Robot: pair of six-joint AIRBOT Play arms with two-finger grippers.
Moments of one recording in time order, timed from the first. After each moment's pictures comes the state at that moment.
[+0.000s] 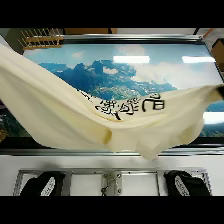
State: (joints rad) left arm 0.10 -0.80 1.67 1.31 -1.07 -1.55; right arm -0.18 -0.74 1.51 -1.24 1.55 1.68
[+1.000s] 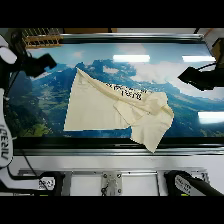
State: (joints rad) left arm 0.13 -1.49 1.59 1.28 -1.06 -1.70; right arm -0.24 -1.15 1.34 -1.18 1.11 1.56
